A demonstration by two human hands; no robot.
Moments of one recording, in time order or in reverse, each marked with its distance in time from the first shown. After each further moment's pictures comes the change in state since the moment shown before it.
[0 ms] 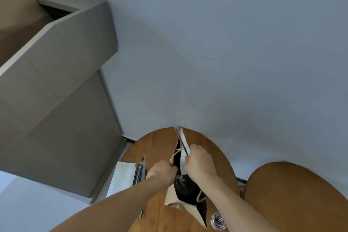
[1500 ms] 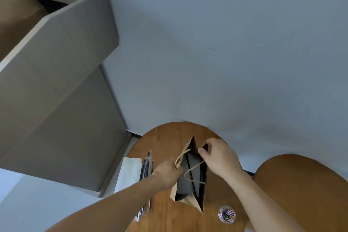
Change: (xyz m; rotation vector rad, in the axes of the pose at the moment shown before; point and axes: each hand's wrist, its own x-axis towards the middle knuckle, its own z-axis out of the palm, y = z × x) left_hand -0.001 -0.020 -0.006 -0.080 -0.146 0.186; right_hand 0.005 0.031 -0.024 -0.068 -0.045 0.009
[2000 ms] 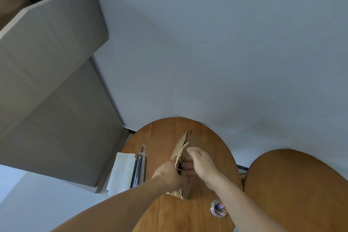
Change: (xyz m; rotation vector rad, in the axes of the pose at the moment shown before) left_hand -0.001 0.026 0.046 0.231 0.008 -0.010; right_hand -0.018 0.011 0.041 0.897 -0.351 0.260
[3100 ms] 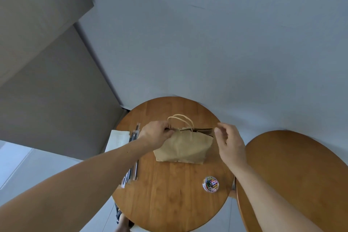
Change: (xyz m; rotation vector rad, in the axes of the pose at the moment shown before) left_hand 0.030 -0.003 -0.030 0.124 0.248 0.152; right_hand 0.014 0.076 -0.096 -0.477 0.532 -0.563
